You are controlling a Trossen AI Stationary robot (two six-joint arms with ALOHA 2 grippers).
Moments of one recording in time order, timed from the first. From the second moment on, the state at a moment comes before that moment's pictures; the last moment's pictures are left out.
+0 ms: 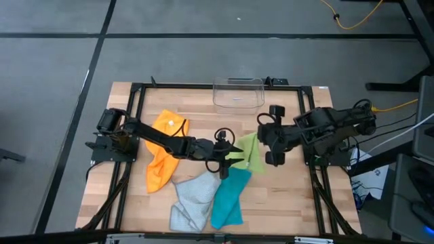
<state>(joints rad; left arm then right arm) -0.19 1.79 1.09 0.48 -0.27 -0.13 0.34 1.54 1.89 -1.45 0.48 0.21</state>
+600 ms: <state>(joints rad) -0.17 1.79 1.11 0.39 -0.69 -0.17 0.23 1.54 1.89 -1.27 0.44 0.12</state>
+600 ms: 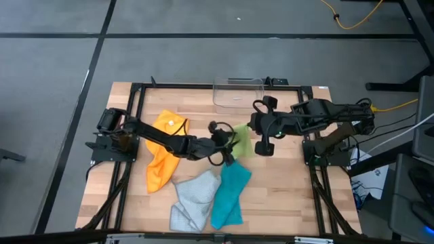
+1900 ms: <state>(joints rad) -0.21 1.63 1.11 0.44 -0.62 -0.02 0.22 1.58 1.89 -1.24 0.21 0.05</state>
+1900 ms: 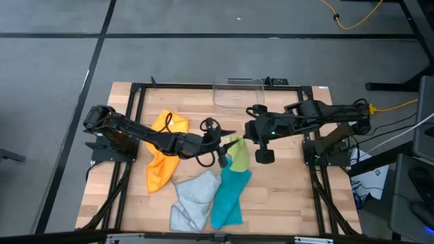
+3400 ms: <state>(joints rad) -0.14 1.68 1.11 0.37 -0.54 -0.07 0.23 1.59 1.89 -1.28 0.08 -0.03</state>
